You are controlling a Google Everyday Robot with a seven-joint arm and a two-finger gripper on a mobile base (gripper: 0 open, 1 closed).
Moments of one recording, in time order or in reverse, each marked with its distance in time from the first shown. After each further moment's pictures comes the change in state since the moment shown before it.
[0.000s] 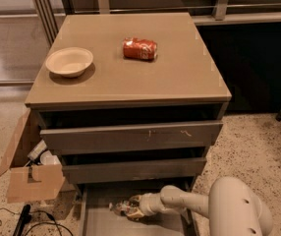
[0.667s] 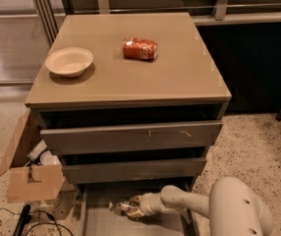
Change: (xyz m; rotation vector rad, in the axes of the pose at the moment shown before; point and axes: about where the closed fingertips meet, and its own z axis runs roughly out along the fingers) arm 0.000 0.000 0.000 0.000 0.000 0.000
